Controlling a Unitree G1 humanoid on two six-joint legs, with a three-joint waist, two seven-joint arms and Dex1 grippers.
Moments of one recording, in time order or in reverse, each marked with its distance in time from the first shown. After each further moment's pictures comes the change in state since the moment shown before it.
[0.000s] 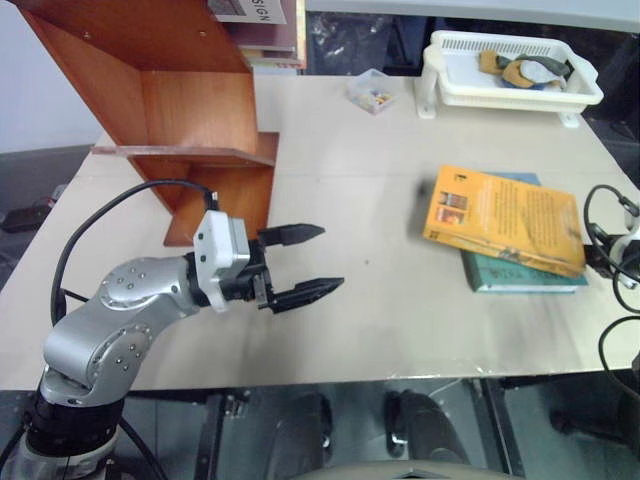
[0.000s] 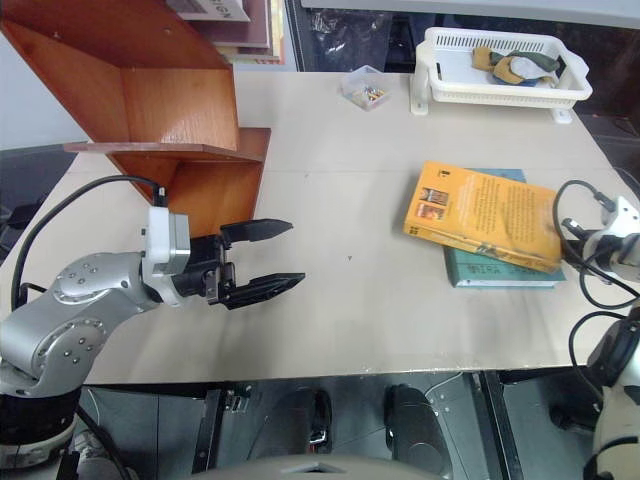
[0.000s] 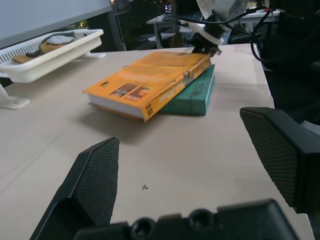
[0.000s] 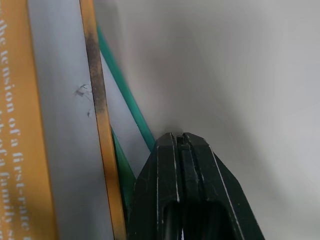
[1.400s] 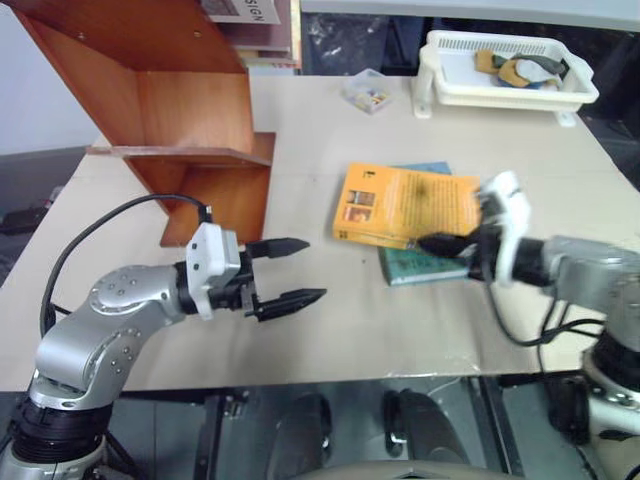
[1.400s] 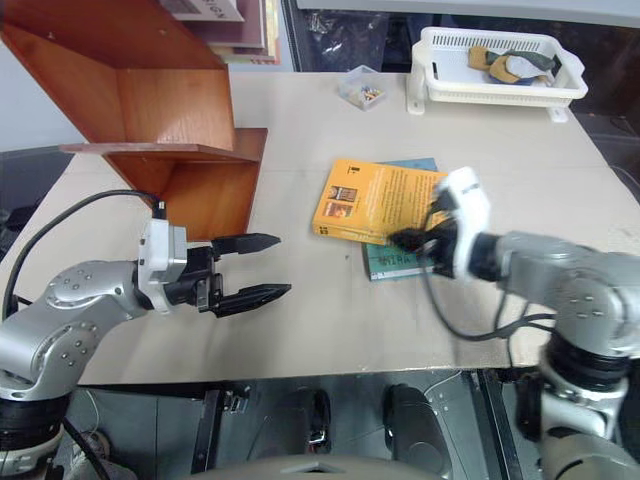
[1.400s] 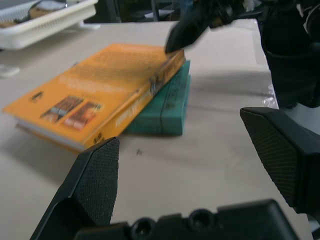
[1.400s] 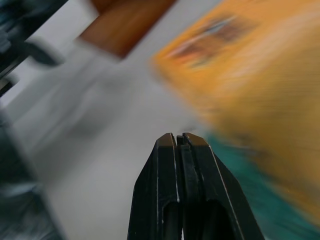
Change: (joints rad) left arm 0.105 0.067 0.045 0.078 0.064 -0.042 -0.113; right arm 0.247 0.387 0.393 -1.281 0.445 0.225 0.045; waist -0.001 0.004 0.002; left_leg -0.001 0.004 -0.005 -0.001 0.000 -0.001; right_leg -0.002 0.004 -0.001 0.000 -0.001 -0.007
